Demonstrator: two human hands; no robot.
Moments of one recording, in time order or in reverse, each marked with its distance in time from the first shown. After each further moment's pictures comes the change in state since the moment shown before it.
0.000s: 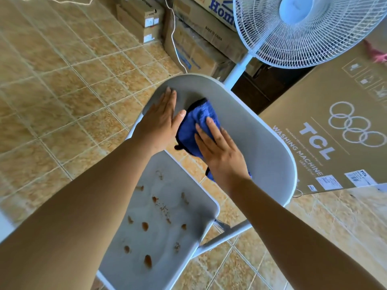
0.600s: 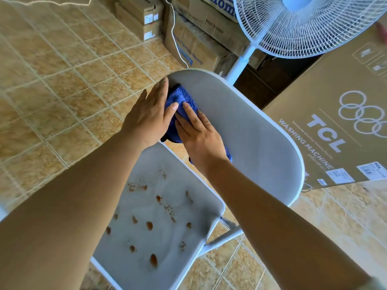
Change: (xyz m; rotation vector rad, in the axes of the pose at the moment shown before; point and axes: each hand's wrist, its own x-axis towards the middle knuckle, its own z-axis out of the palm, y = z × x) left_hand 0.001 -0.004 -0.015 0.155 0.066 -0.035; right_hand 0.057 -0.023 0.006 0.014 0.089 0.013
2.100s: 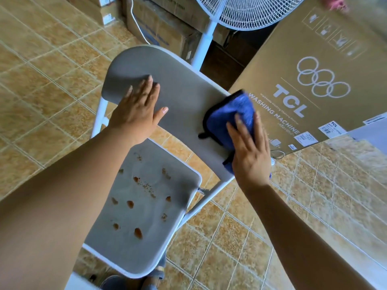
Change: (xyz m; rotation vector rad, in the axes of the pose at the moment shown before) left_hand -0.023 0.049 0.030 0.310 -0.108 0.248; right_hand -0.190 0.064 -0.046 0.169 0.163 0.516
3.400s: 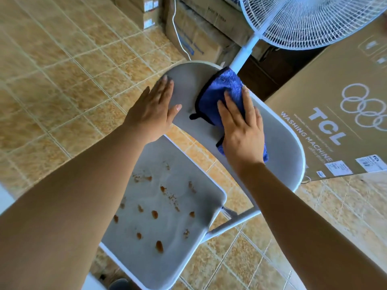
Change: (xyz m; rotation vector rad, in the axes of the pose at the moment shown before) left_hand 0.008 -0.082 0.001 -0.134 0.066 -0.096; right_hand 0.117 -0.089 0.040 0.022 -0.076 -0.182
